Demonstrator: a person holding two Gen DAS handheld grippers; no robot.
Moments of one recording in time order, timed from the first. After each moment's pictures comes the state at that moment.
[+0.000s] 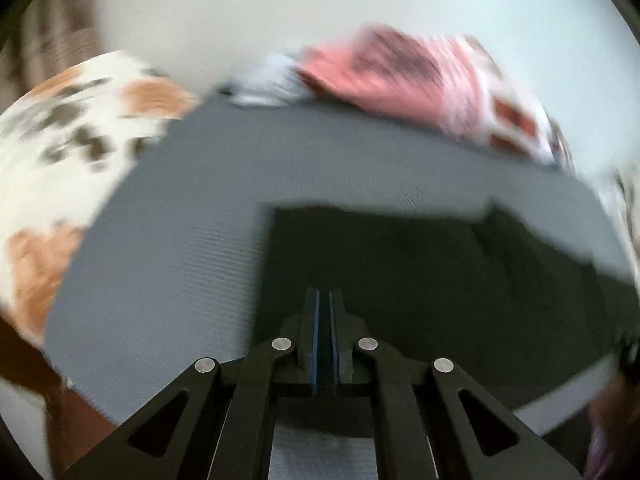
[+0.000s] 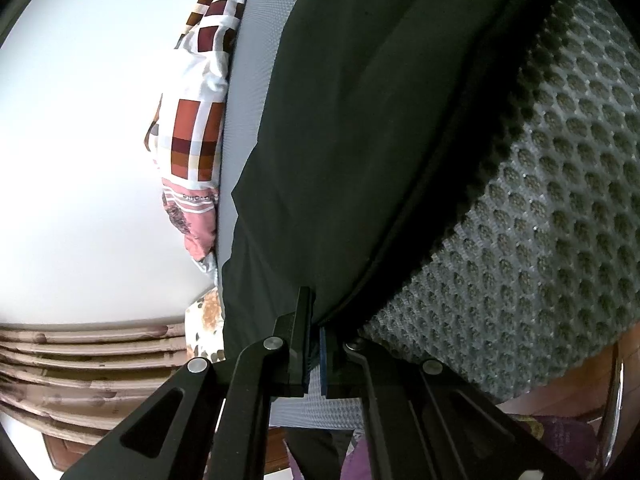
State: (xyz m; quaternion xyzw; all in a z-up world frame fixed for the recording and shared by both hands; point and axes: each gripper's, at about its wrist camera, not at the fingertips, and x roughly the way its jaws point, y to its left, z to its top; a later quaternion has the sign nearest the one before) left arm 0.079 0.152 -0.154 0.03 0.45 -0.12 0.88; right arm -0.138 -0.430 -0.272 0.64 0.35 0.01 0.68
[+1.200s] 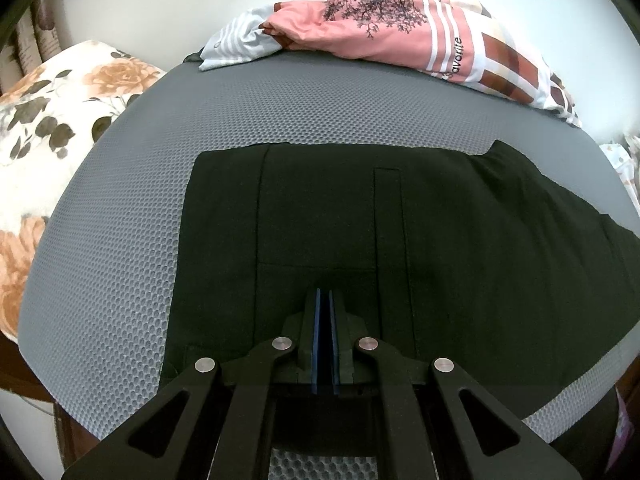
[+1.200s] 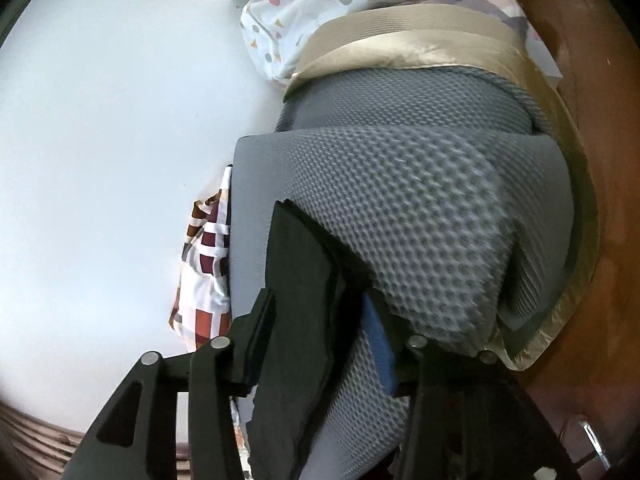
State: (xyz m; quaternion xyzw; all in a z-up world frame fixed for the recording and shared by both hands) left arm 0.085 0.123 -0.195 0.06 0.48 -0.12 0.87; right arm -0.288 -0.649 -0.250 0.67 0.18 -0.16 0.70
